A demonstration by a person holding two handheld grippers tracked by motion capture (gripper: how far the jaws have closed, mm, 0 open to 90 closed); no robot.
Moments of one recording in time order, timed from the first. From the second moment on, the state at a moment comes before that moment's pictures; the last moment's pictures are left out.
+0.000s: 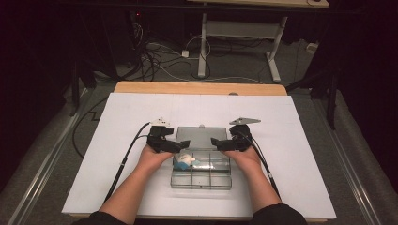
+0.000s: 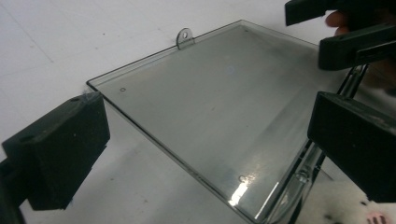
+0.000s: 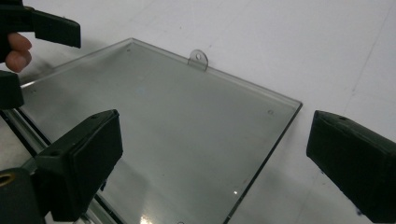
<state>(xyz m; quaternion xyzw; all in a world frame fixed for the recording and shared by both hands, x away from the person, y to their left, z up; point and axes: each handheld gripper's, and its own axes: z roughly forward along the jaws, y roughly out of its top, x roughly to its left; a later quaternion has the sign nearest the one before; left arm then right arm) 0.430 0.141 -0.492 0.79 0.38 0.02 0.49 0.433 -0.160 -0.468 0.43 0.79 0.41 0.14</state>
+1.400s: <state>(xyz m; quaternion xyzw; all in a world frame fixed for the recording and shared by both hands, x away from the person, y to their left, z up) 0.423 0.138 -0.497 0.78 0.38 0.02 0.50 0.433 -0.169 -0.481 0.49 0.76 0.42 0.02</state>
